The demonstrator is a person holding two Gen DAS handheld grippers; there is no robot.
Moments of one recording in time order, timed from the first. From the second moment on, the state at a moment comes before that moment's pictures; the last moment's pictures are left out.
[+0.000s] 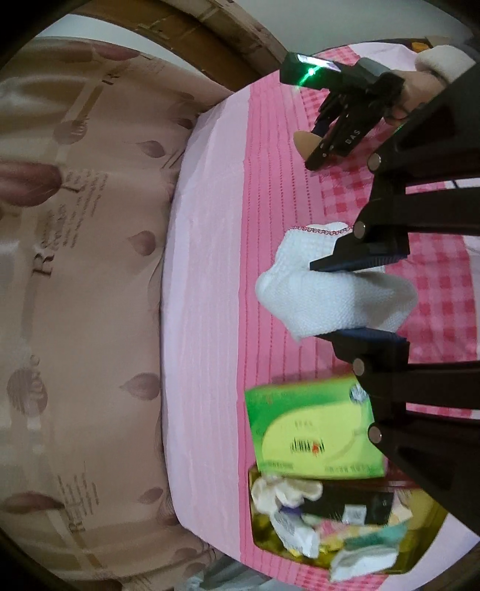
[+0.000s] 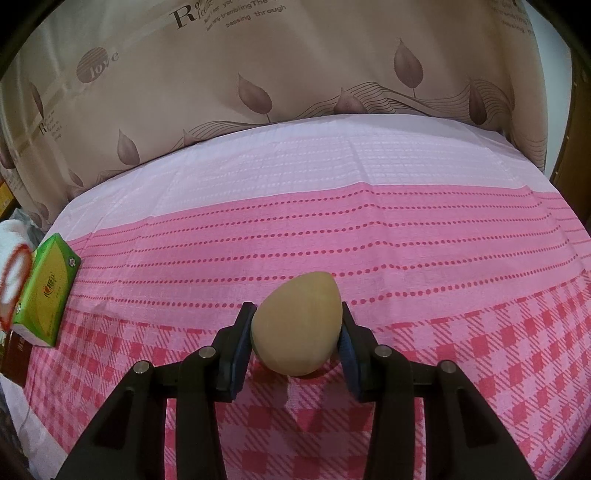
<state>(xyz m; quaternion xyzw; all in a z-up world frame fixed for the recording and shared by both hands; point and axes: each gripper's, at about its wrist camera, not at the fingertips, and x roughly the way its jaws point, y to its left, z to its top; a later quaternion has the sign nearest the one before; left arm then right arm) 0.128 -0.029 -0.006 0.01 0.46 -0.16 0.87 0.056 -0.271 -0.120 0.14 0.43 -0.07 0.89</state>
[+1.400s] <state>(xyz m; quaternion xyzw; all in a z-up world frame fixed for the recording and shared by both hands) 0.203 0.184 -0.033 -0.01 0.47 0.02 0.88 0.056 -0.269 -0.122 0.12 0.43 -0.07 0.89</state>
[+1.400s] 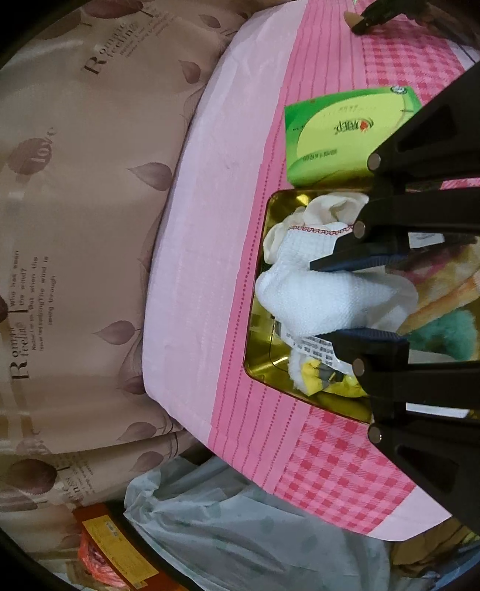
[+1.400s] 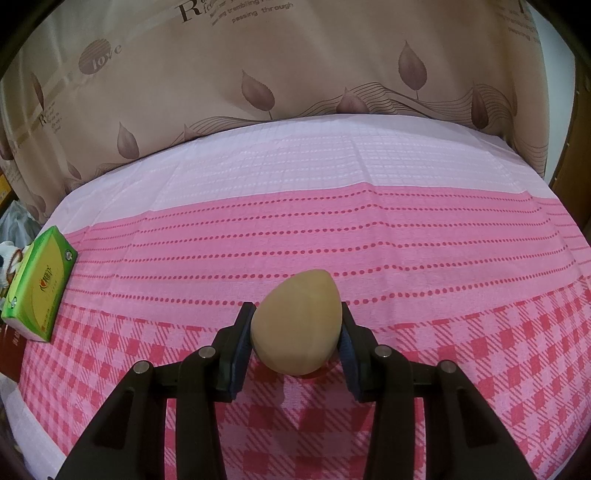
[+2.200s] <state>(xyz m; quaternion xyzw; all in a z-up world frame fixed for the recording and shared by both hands) 0.164 0.179 -0.008 0.06 0.43 0.04 0.90 0.058 -0.266 -0.123 0.11 0.43 -0.07 0.89</state>
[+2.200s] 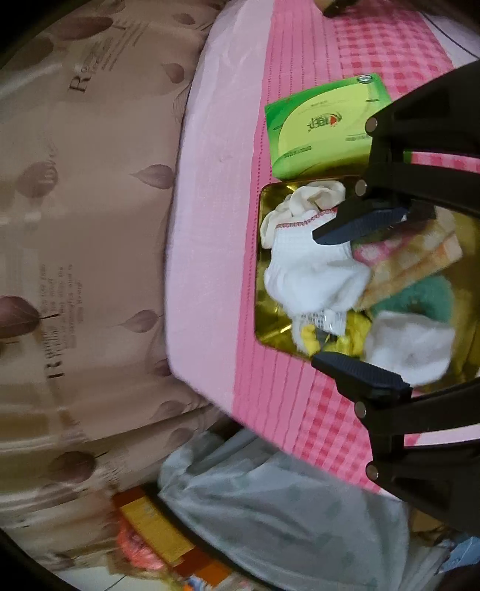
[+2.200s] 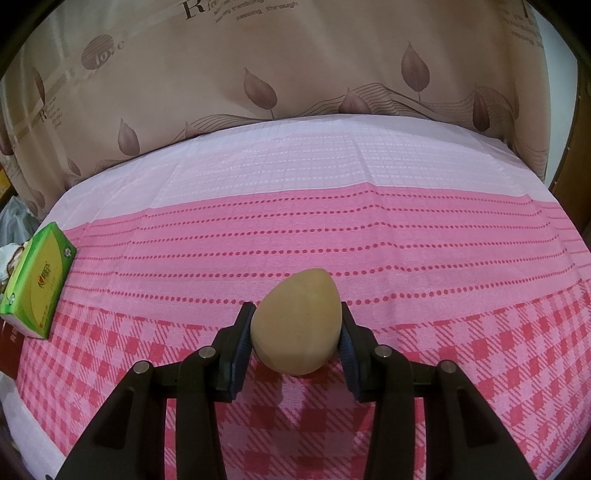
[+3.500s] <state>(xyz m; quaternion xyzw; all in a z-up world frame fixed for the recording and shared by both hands) 0.073 0.224 -0.018 0.03 0.37 0.06 0.92 0.052 -0.177 -0.060 0.02 0.41 -0.03 0.91</state>
